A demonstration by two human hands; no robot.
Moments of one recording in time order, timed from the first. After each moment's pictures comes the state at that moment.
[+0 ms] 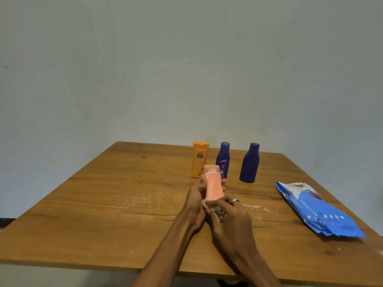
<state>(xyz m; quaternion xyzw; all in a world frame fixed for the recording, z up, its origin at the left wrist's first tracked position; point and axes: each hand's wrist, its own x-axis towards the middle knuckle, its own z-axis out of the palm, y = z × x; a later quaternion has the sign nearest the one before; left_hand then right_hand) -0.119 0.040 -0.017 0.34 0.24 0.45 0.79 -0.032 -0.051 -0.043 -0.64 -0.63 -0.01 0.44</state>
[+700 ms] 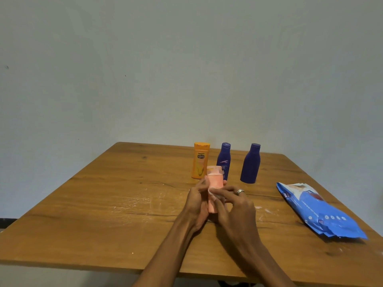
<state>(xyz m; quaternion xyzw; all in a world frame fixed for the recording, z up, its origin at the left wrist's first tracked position) -0.123 0.043 -0.019 0.36 0.22 0.44 0.79 -0.026 -0.040 -0.026 -0.61 -0.60 0.01 0.51</state>
